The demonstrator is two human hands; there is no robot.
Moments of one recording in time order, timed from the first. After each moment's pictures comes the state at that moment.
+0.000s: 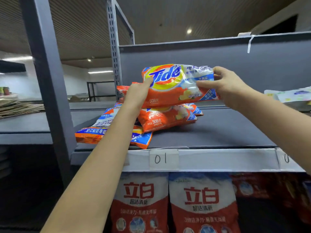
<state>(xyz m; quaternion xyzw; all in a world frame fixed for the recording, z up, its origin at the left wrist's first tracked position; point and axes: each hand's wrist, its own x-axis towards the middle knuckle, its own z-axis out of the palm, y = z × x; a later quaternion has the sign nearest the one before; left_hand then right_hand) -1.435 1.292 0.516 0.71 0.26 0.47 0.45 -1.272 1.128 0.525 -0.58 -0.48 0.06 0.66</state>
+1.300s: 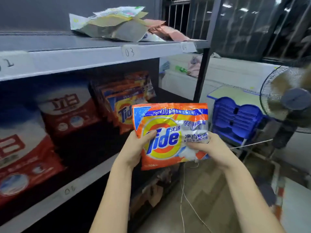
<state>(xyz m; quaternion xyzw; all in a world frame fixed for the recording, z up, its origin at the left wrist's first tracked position) -1.271 0.854 0.211 0.59 -0.02 -0.03 0.80 -1.267 0.626 0.218 -0.72 -0.09 0.05 0.69</state>
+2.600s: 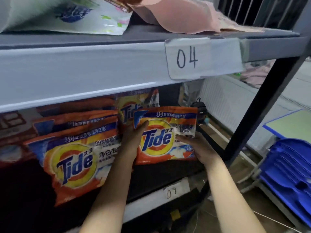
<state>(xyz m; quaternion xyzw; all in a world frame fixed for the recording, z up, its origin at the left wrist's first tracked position) -0.877 0.811 0.173 0.62 0.25 0.19 0.72 -0.787 0.624 0.141 -0.60 -0.16 0.28 0.73</state>
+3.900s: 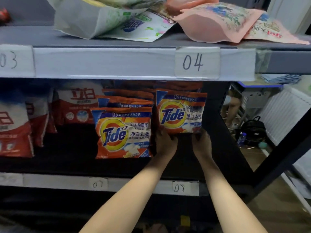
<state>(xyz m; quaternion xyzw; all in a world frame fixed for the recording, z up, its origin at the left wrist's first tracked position) -0.872 0.764 0.126 0.78 0.42 0.26 0.38 -0.766 0.688 0.109 -0.83 -0.24 0.06 0.50</state>
